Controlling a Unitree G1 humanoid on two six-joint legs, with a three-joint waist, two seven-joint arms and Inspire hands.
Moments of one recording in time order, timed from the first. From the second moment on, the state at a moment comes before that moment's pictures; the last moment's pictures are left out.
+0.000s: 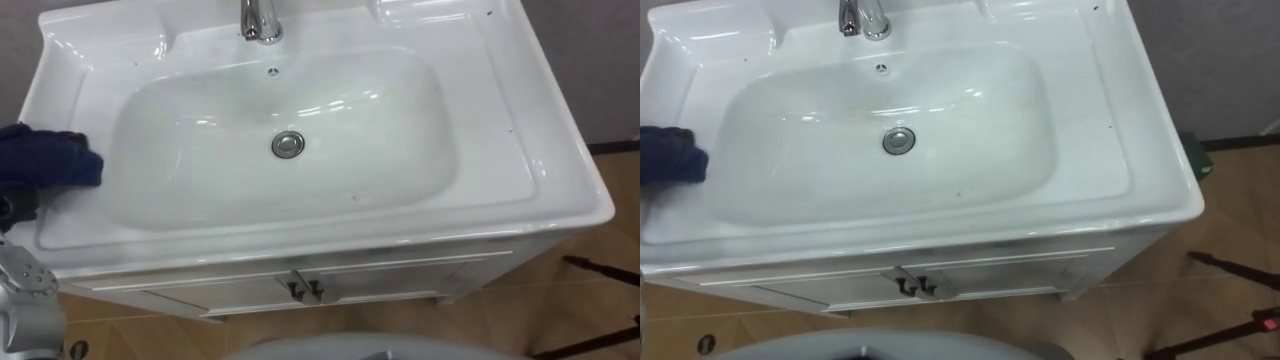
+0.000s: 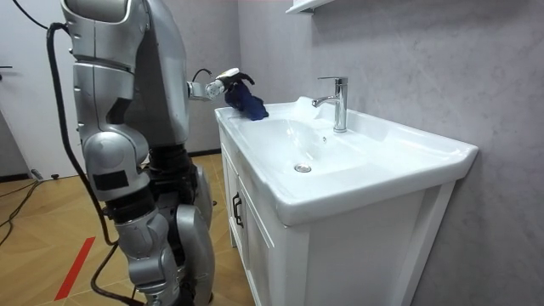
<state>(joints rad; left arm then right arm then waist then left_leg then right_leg) 0.23 0.37 0.40 0.17 0.76 0.18 0.50 0.20 -0.31 -0.06 1.20 0.09 0.11 0.09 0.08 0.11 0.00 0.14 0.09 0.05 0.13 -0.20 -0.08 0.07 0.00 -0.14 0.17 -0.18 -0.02</state>
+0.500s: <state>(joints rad) 0.23 0.37 0.40 0.14 0.70 0.16 0.50 0.21 -0.31 -0.06 1.20 0.07 0.12 0.09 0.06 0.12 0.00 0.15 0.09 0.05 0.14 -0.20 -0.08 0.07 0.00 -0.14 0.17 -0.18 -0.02</state>
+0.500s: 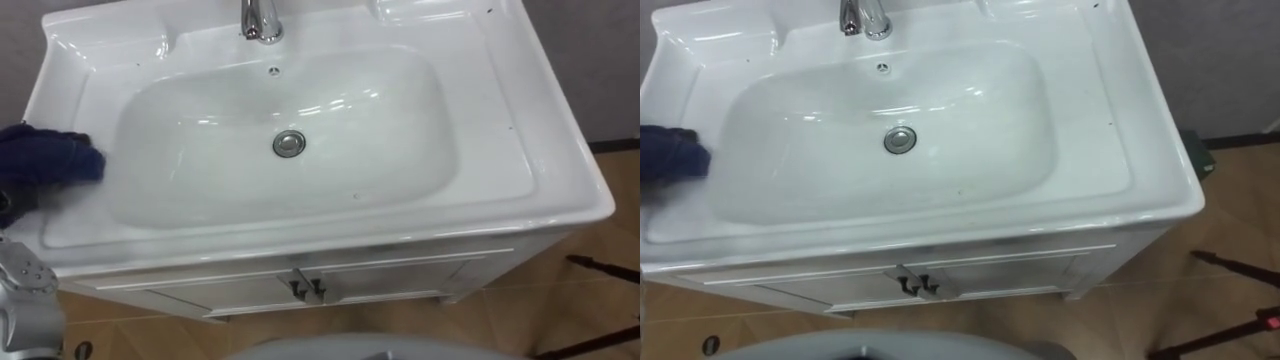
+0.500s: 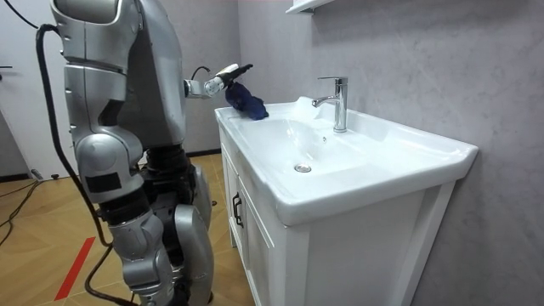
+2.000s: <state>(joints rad) 0.11 0.31 0.40 -0.09 0.31 -0.20 0.72 0.19 -0.28 -0.04 1.26 0.02 -0.02 0.12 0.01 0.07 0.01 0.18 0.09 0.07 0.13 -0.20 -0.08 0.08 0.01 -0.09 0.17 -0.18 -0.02</state>
